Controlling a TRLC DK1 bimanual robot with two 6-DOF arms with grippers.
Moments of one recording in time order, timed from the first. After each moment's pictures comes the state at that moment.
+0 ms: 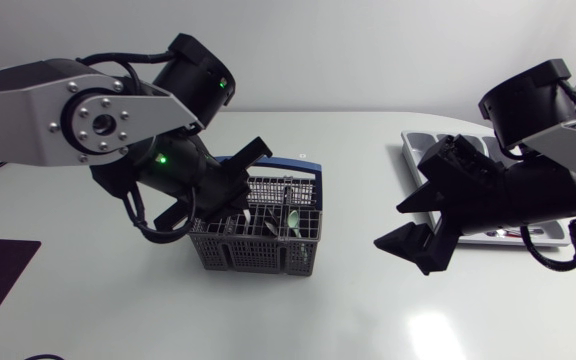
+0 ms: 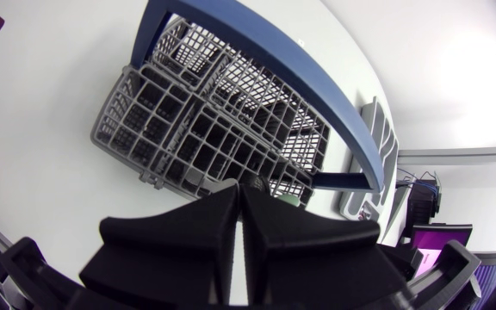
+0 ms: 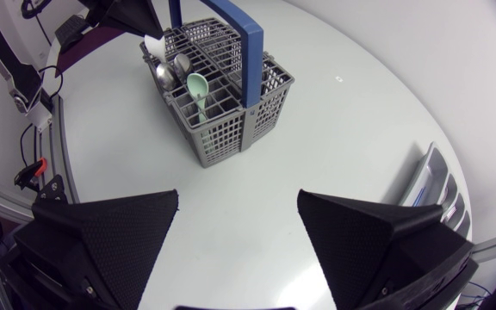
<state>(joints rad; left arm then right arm) -0.66 1.51 1.19 -0.70 0.01 -1.16 0.33 1.16 0.88 -0.71 -0.31 -0.47</state>
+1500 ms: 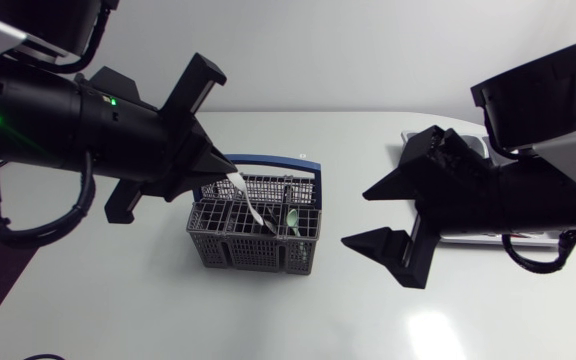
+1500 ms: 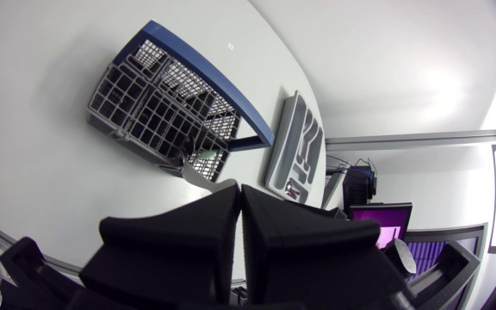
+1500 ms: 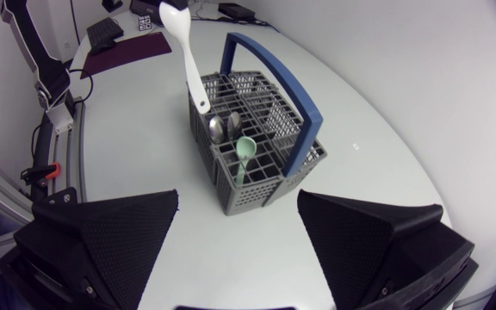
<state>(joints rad) -0.68 1.21 1.21 -0.74 0.12 -1.22 0.54 1.08 0.86 -0.55 -0.30 -0.44</state>
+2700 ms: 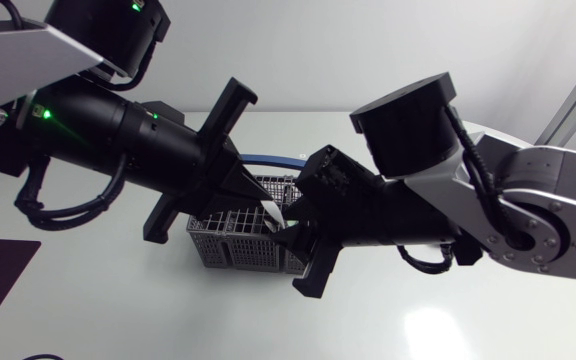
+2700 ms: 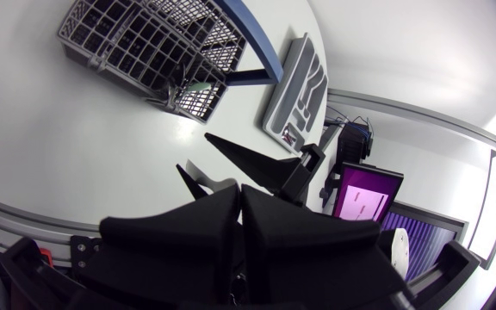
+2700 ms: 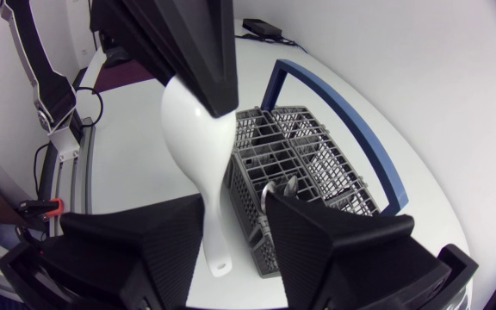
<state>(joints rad) -0.64 1.32 1.22 -0.74 0.45 -1.26 0.80 1.31 0.87 -0.24 -0.20 -0.28</state>
